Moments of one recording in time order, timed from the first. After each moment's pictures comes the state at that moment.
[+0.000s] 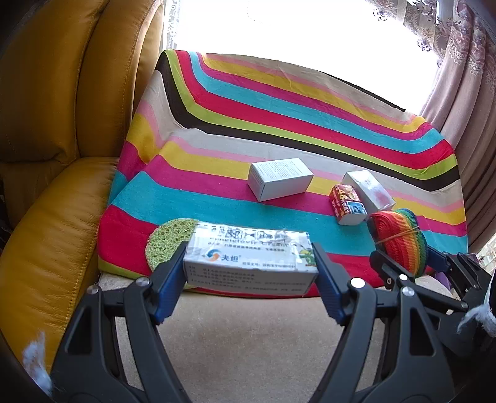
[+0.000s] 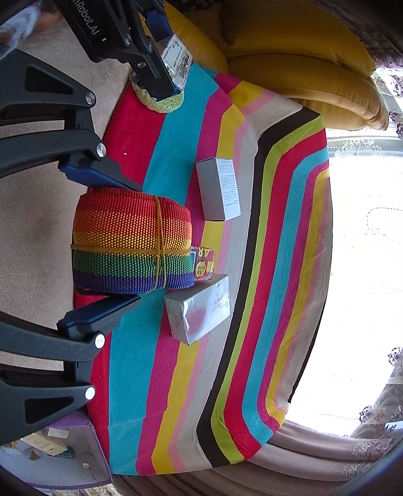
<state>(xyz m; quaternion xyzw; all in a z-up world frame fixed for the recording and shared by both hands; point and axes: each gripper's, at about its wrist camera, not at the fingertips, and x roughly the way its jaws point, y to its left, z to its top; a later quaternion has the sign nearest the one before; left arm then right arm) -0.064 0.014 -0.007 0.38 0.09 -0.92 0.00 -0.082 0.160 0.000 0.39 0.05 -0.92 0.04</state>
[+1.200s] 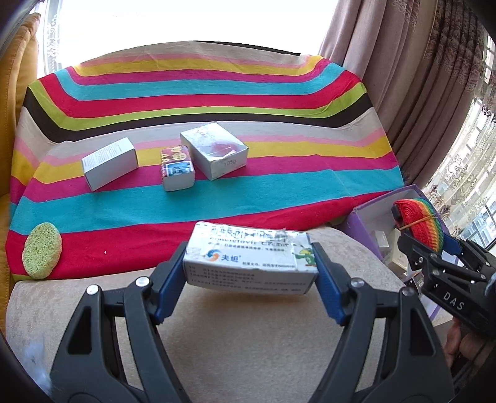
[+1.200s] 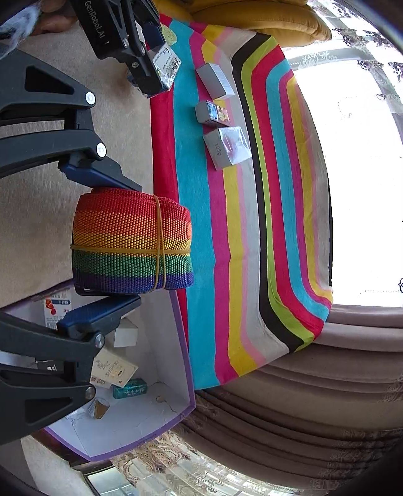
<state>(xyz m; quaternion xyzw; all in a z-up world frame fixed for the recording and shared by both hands) -0.047 0.190 -0.003 0.42 0.02 -0.89 -0.18 0.021 0.359 0.014 0.41 -0.04 -0.90 -0.12</state>
